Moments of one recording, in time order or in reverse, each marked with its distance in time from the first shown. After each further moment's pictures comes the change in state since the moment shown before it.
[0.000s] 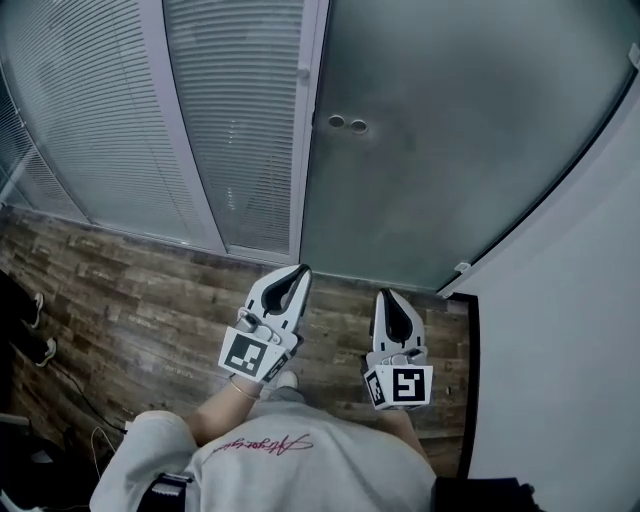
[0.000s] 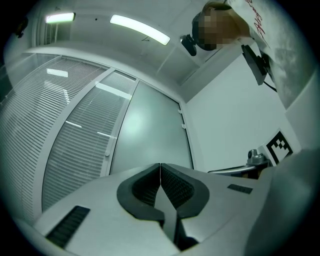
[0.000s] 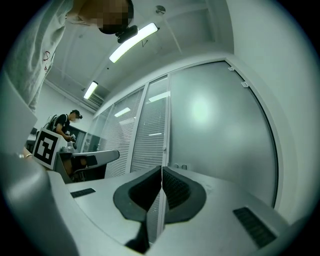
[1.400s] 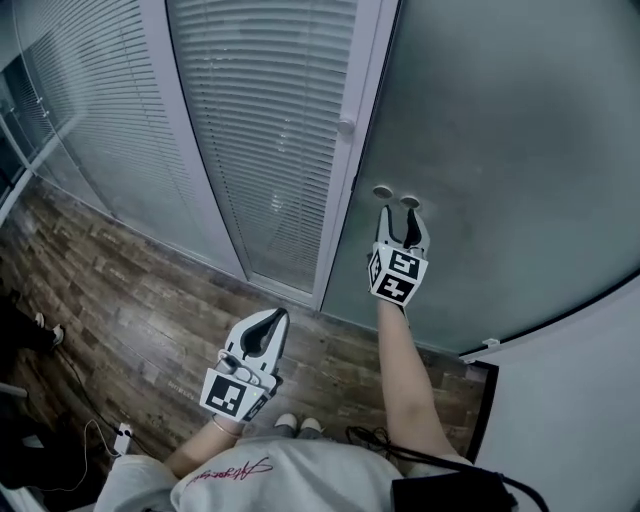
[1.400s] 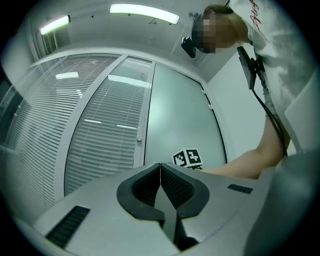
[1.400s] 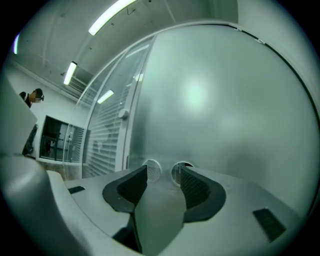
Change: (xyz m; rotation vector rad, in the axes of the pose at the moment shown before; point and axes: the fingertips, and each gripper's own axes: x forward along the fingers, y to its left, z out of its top) left arm 0.064 0.152 -0.055 0.023 0.138 0.246; right arm 0.424 -0.117 -0.082 0.033 0.121 -0.101
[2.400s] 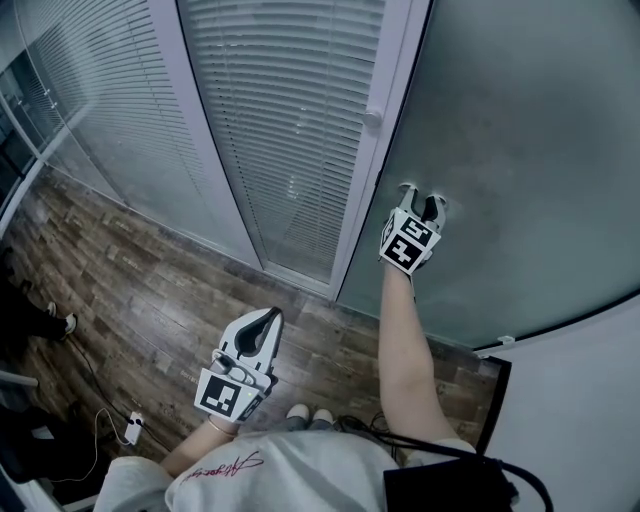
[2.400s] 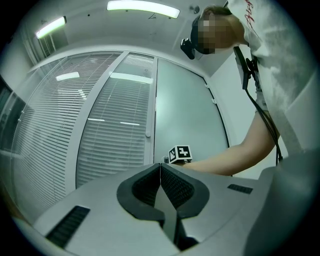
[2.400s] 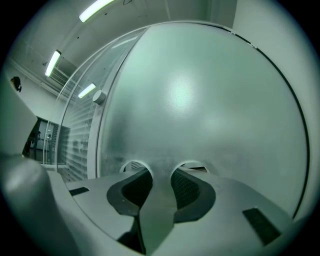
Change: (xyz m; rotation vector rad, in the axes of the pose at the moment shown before) left arm -0.022 0.037 -0.001 0.026 0.052 0.043; right arm 0.054 -0.013 -0.003 0.051 0.018 -0.206
